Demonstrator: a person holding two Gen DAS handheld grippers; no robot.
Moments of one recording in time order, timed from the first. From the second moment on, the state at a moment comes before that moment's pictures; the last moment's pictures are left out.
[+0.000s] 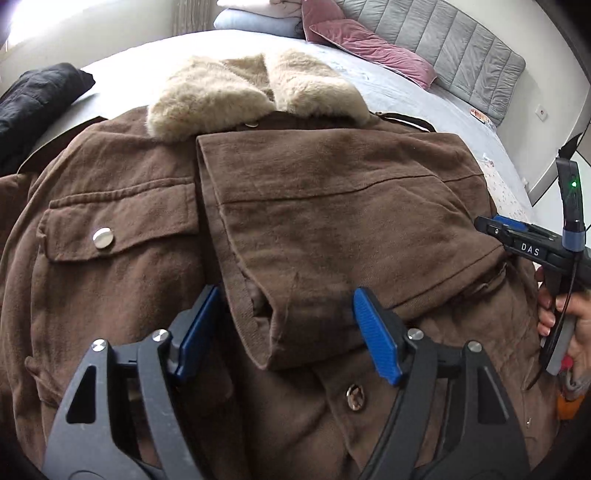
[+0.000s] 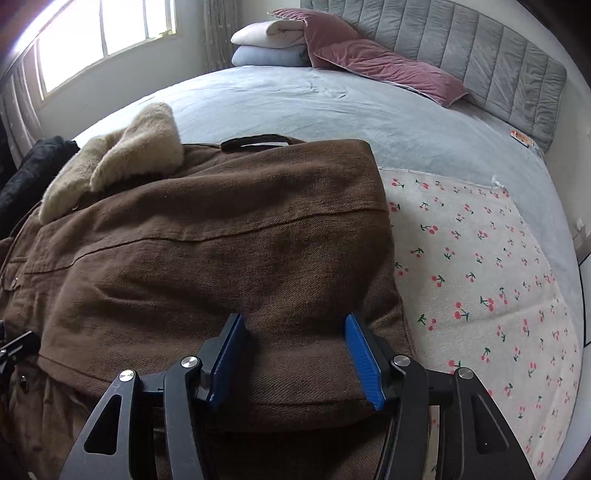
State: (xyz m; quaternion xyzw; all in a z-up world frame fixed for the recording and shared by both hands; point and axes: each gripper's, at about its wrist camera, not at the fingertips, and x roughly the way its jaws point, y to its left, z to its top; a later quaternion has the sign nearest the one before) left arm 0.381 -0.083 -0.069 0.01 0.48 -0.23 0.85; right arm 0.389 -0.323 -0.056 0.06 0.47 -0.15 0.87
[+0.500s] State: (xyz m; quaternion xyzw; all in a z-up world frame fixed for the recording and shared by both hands) left arm 0.312 0.036 0.002 -0.06 0.48 -0.19 0.85; right arm 0.308 -0.253 0.018 0.06 0.47 -0.10 0.88
